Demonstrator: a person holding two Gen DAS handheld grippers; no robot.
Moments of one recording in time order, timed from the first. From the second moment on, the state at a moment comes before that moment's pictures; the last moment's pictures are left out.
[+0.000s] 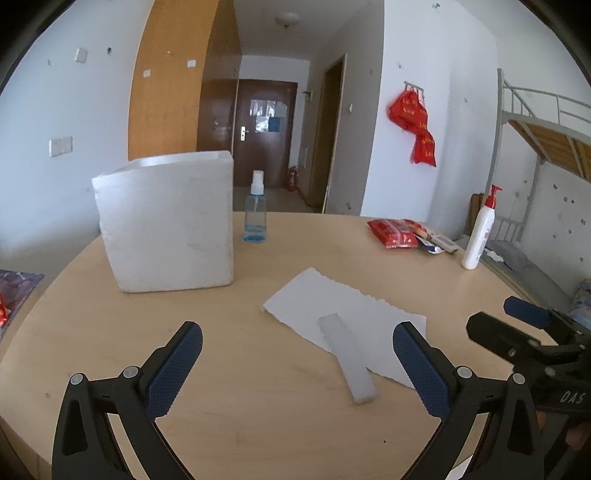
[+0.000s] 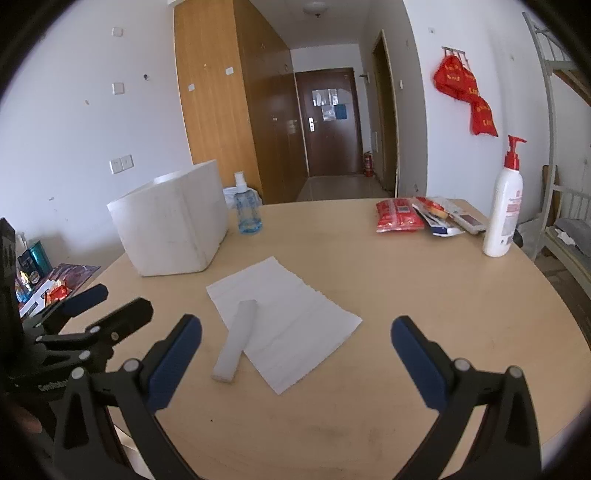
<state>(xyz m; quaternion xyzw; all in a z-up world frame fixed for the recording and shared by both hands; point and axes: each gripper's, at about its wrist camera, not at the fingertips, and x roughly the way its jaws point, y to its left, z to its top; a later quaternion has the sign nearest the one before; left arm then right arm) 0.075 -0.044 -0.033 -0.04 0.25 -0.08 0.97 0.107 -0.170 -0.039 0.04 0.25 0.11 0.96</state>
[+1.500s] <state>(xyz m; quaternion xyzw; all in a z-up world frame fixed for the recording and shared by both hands) 0.135 -0.110 -0.094 0.00 0.39 -0.08 0.92 0.116 -0.218 -0.048 0.08 0.27 0.09 0.96</state>
